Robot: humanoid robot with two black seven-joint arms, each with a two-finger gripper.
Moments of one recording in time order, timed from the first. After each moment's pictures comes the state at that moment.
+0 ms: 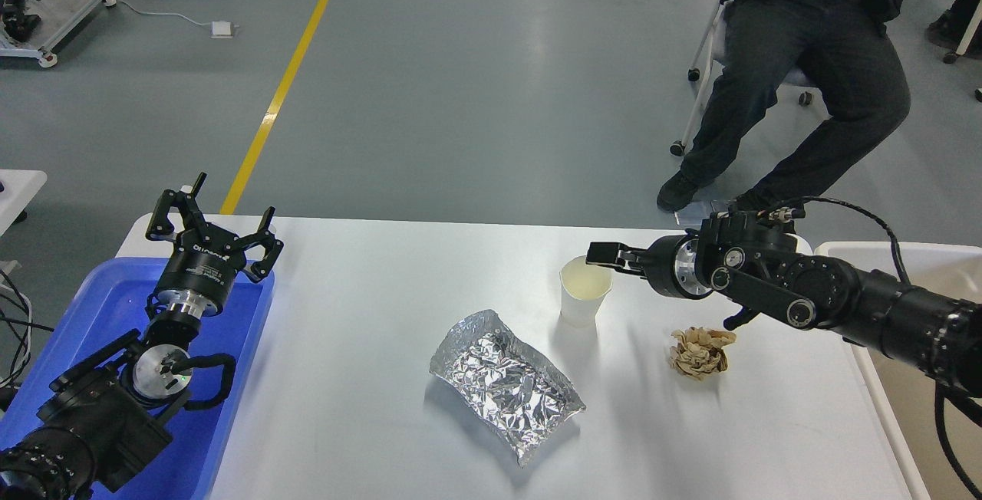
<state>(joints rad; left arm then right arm) -0.58 0.33 -0.76 -0.45 -0.16 -0.64 -0.52 1.07 -0.25 -0.06 0.74 -0.93 0.16 -0.05</state>
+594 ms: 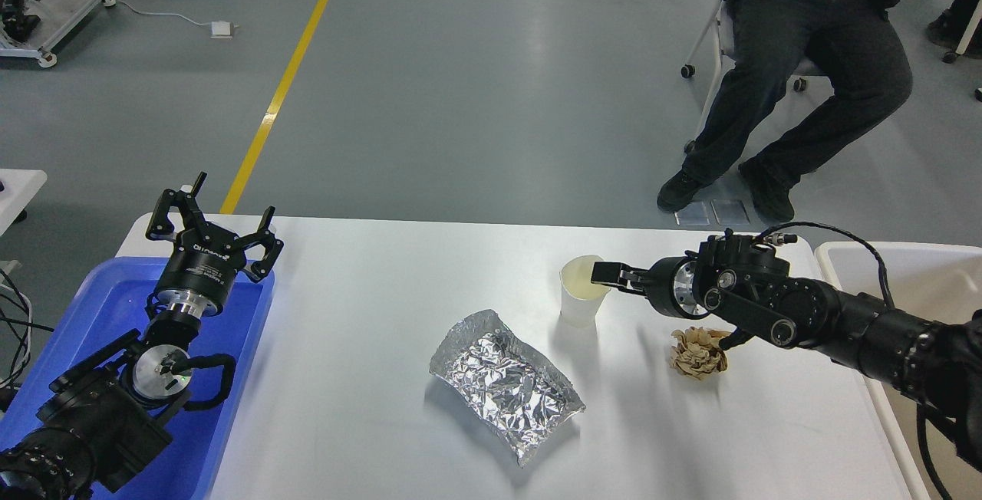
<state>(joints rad) -0.58 0.33 -0.76 -0.45 -0.16 -0.64 -0.52 1.02 -0.20 -0.07 0.63 -0.93 0.16 -0.02</state>
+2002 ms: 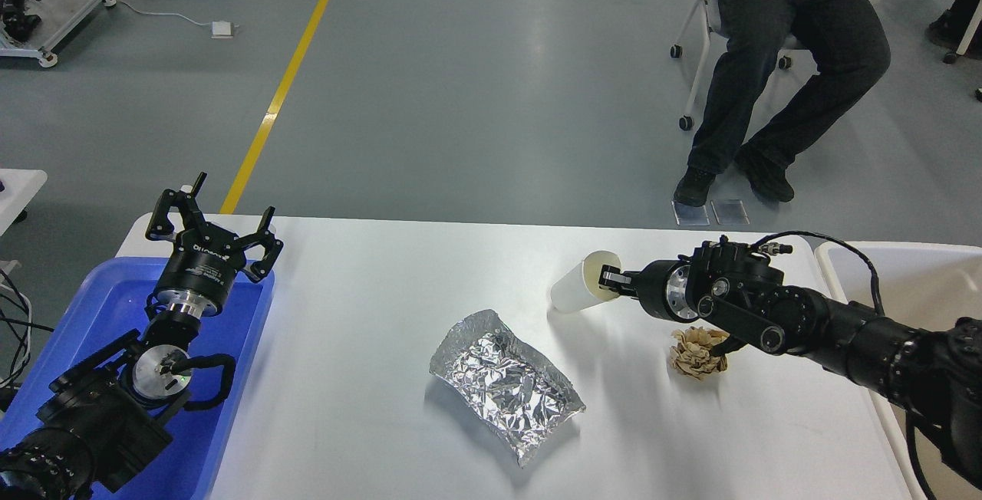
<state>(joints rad) -0.58 0.33 -0.76 -0.45 -0.16 -0.64 -0.52 1.02 -0.19 -0.07 0.62 -0.93 0.13 0.06</state>
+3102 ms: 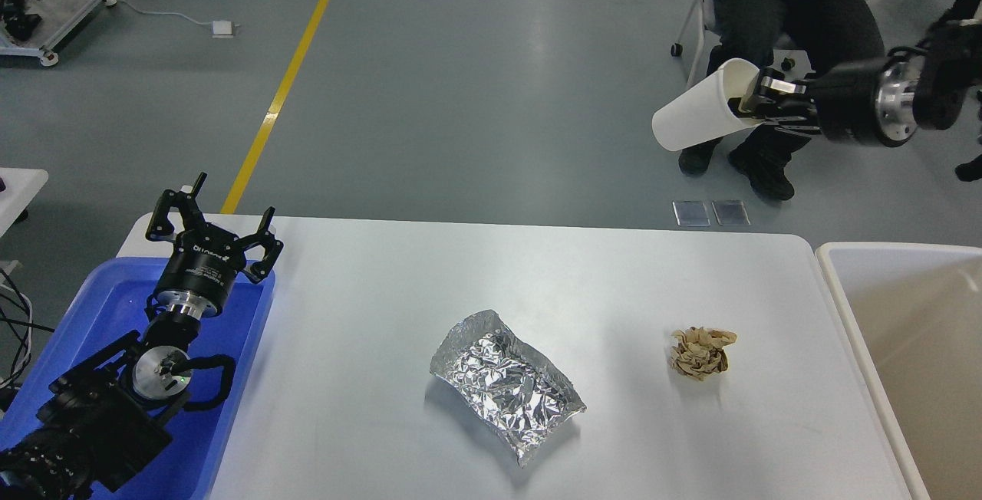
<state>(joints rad) -0.58 0.33 -0.76 -0.45 -0.16 -0.64 -0.52 1.50 -0.88 -0.08 1.16 -0.71 0.37 -0.04</state>
